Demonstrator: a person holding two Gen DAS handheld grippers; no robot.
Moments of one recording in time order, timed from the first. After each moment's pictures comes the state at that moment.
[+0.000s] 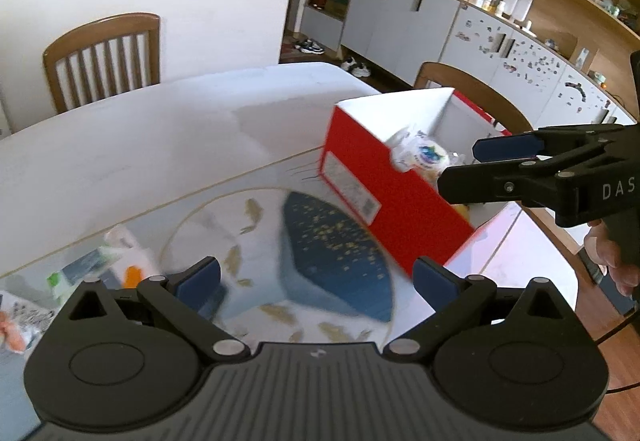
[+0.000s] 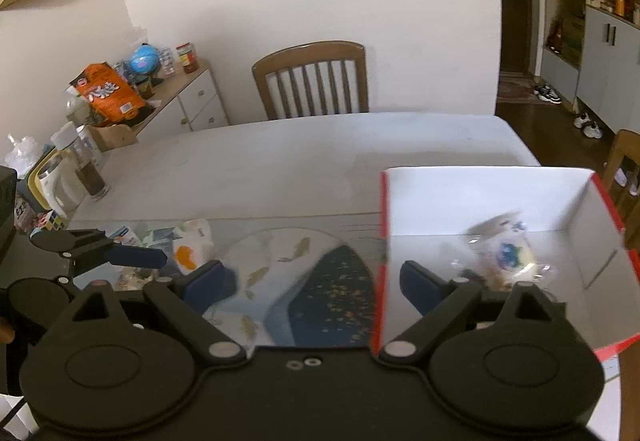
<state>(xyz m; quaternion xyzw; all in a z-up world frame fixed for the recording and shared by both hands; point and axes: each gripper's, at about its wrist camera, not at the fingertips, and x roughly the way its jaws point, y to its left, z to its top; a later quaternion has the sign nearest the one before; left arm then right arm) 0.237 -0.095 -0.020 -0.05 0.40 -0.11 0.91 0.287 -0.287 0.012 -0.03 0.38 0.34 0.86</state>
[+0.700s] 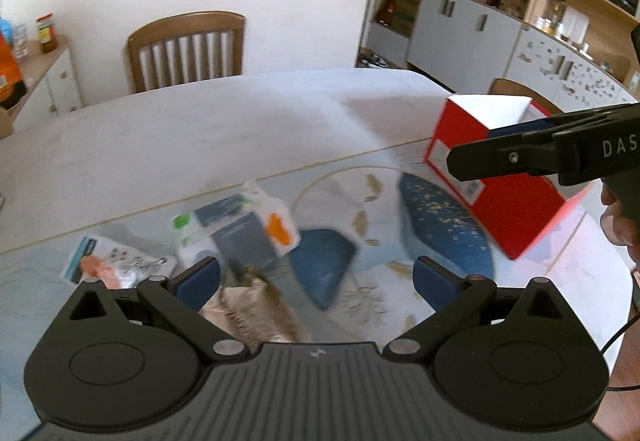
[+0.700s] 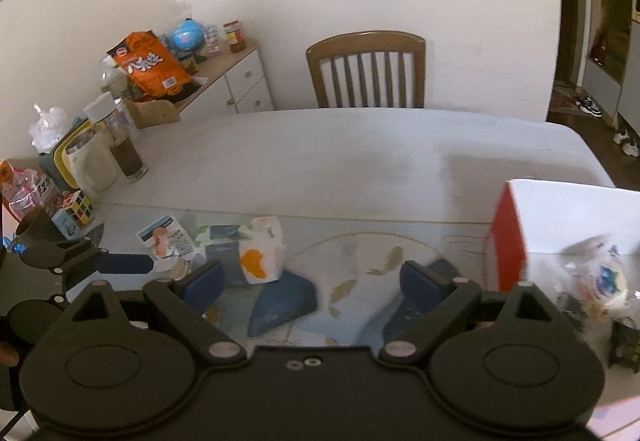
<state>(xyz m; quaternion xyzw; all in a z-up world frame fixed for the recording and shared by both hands) 0.182 -0.010 -0.042 -0.06 0.38 -0.01 0.92 0.273 -0.191 -0.005 -0.05 0.38 0.39 0.84</state>
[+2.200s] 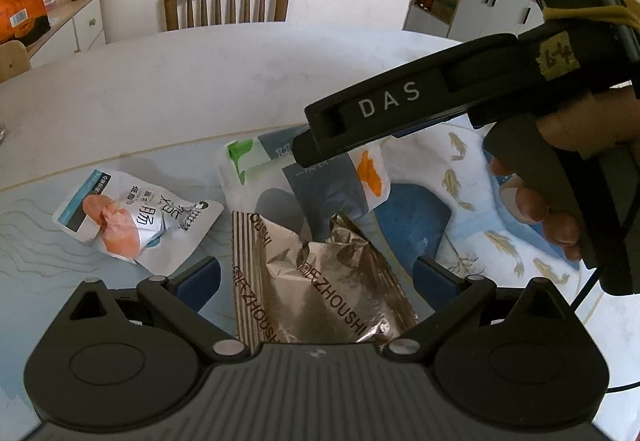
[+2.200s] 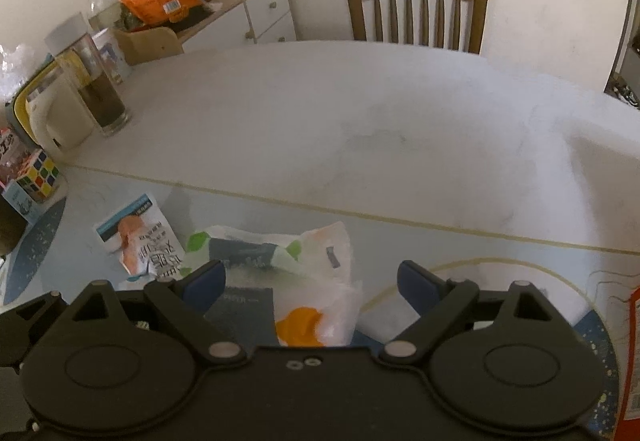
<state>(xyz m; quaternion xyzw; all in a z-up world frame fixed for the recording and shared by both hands) 0.201 0.034 -0.117 -0.08 0.41 0.03 0.91 0.318 -0.046 -0.096 -0.11 0.44 0.40 0.80</state>
